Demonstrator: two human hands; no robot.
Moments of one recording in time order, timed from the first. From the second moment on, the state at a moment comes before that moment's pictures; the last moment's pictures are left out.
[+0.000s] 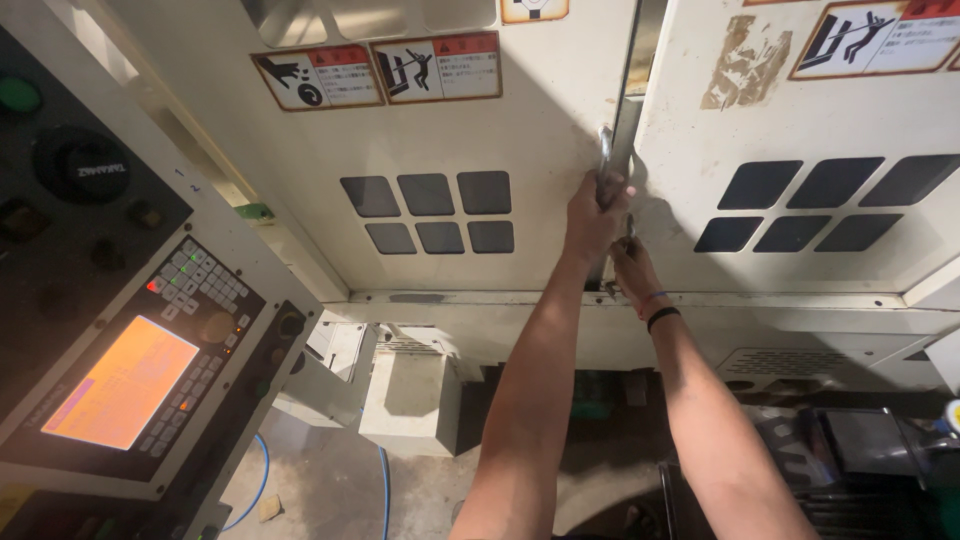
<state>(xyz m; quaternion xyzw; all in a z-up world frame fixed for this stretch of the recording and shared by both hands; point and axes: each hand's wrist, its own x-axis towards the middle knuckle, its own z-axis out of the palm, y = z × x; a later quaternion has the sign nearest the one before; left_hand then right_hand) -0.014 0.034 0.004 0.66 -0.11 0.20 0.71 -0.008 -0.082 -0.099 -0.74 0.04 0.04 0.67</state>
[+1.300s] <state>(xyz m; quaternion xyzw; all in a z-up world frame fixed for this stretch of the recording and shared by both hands) -0.012 0.034 0.003 0.67 -0.11 0.20 0.70 -0.014 -0.080 -0.092 -0.74 0.05 0.05 0.67</state>
